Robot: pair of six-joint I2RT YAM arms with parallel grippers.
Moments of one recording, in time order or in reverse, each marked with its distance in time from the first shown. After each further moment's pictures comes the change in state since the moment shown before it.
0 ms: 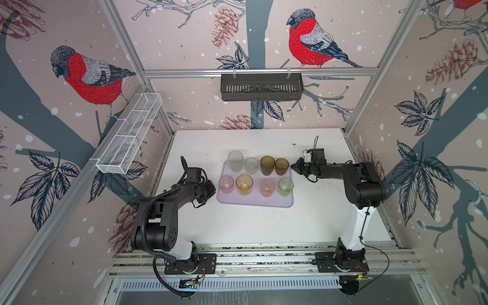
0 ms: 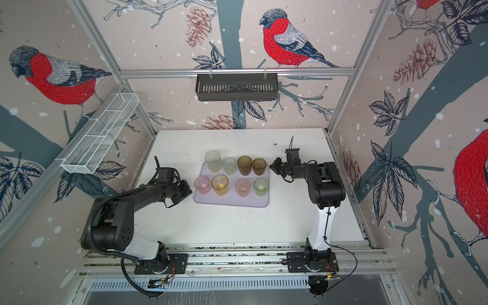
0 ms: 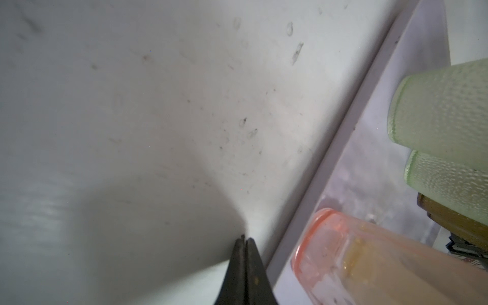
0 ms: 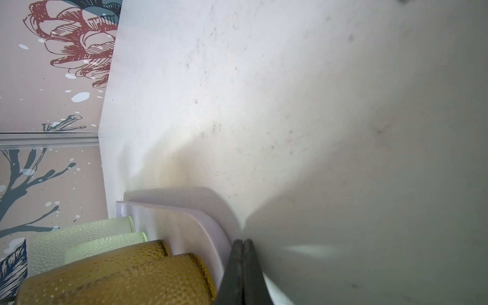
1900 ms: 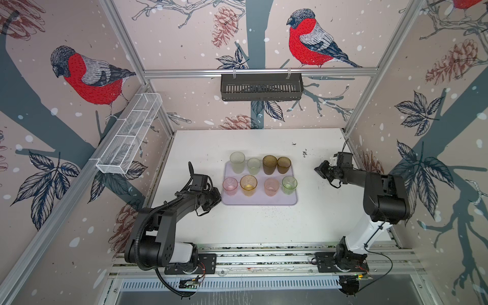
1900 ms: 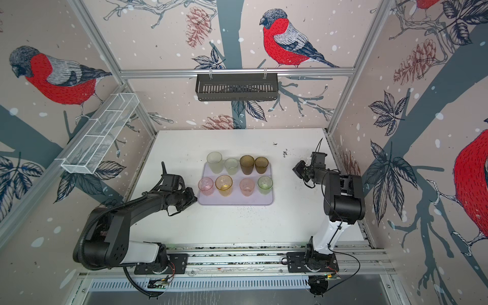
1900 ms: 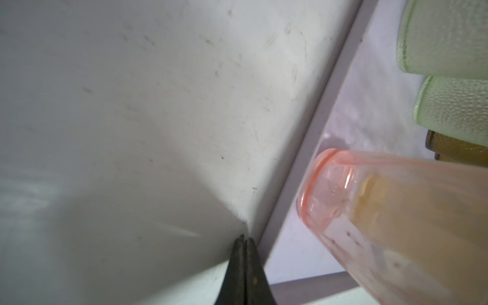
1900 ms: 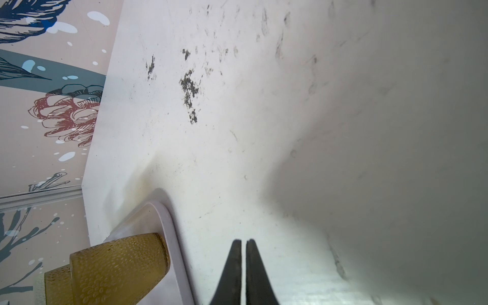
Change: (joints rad) left arm -0.102 -0.118 -0.106 -0.018 0.044 -0.040; right arm -0.270 -0.219 -0.142 -0.132 0.023 -0.105
